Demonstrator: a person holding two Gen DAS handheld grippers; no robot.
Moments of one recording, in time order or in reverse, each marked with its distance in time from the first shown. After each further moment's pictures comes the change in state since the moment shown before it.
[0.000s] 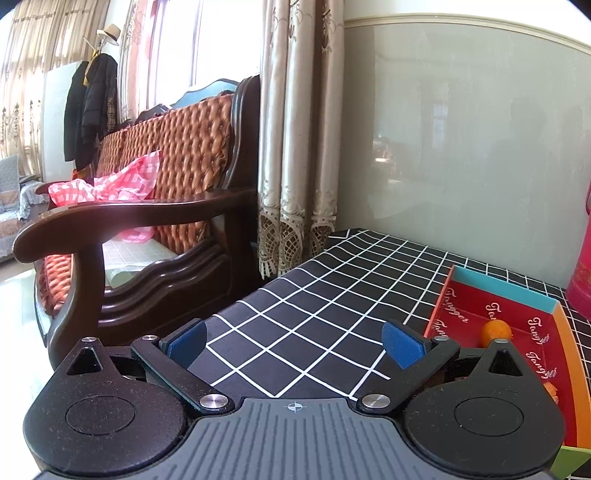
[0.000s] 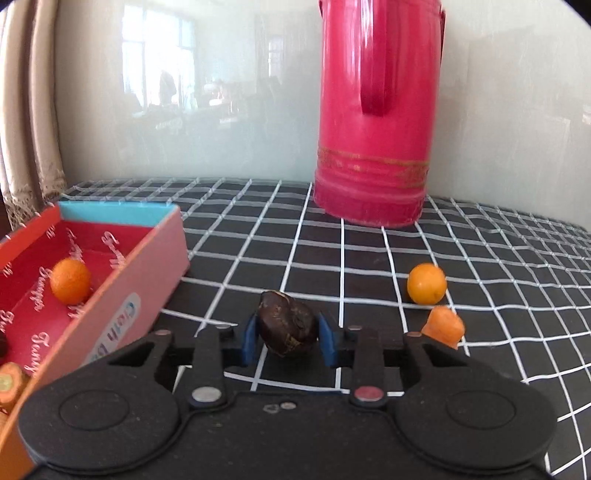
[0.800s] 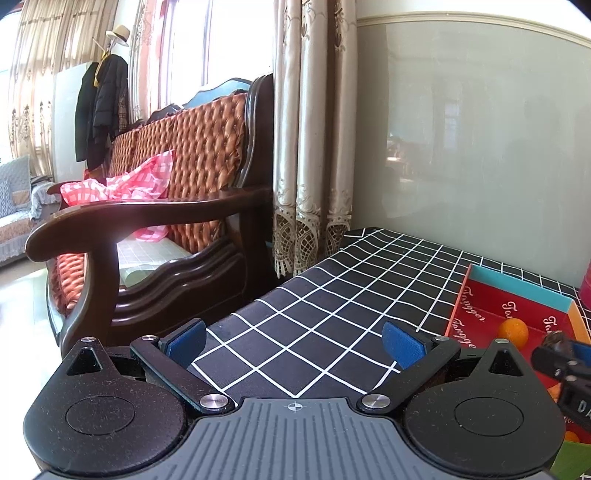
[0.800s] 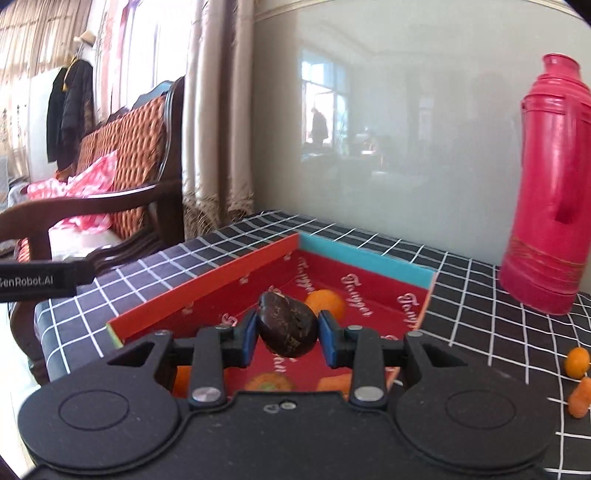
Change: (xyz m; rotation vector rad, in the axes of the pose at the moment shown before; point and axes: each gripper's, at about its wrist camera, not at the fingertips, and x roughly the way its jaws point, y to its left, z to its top) left arm 0.001 0.008 -0.001 0.001 0.002 0.042; right arm -0.061 0.104 -0.006 -0.256 -0.105 0.451
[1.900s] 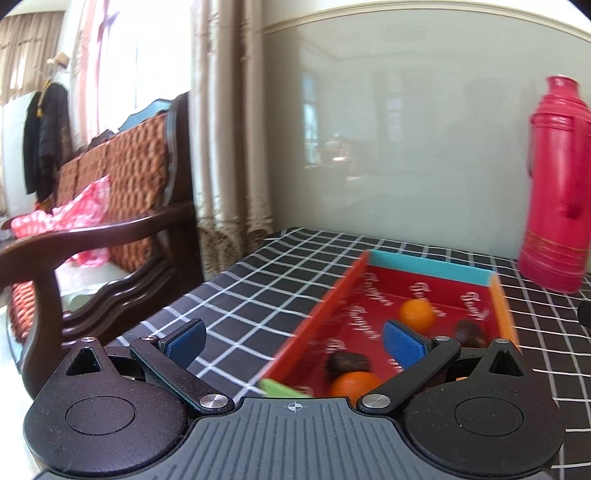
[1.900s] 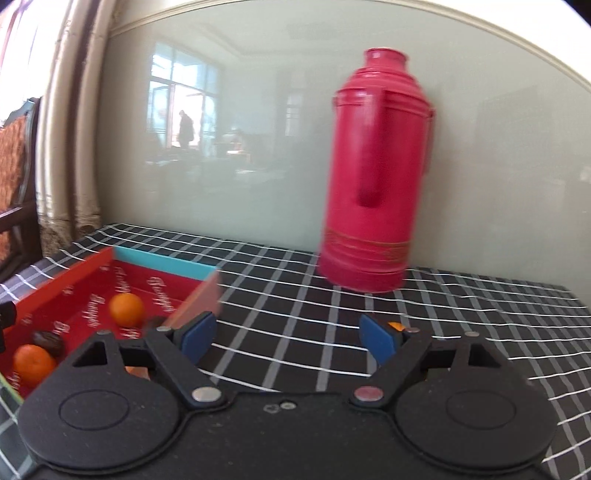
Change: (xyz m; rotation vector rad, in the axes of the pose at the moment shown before) left arm -0.032 -0.088 -0.011 0.130 -0.040 -0.157; right arm -0.062 -0.090 -0.014 0.131 -0.024 -0.495
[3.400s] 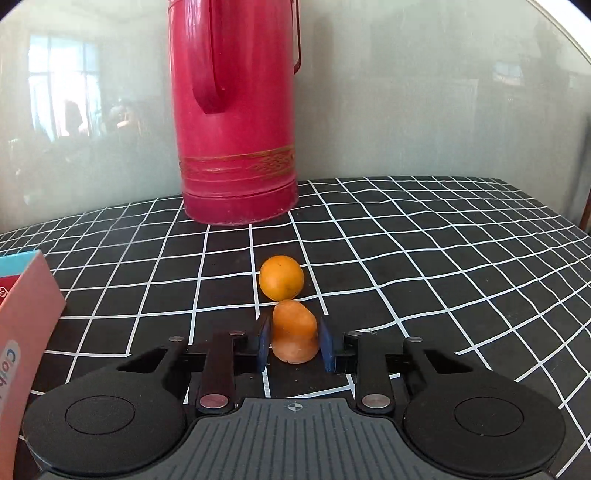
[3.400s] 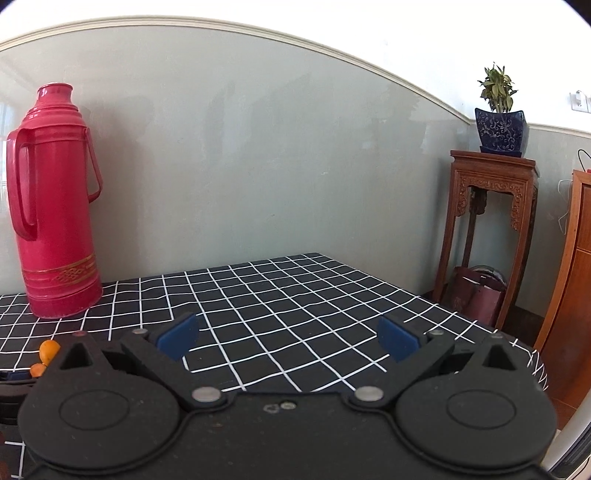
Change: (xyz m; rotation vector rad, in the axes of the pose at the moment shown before) left arm 0.007 -0.300 -0.027 0.293 0.176 -0.645; right arm -0.061 -0.194 -0.041 0.281 -0.068 -0.626
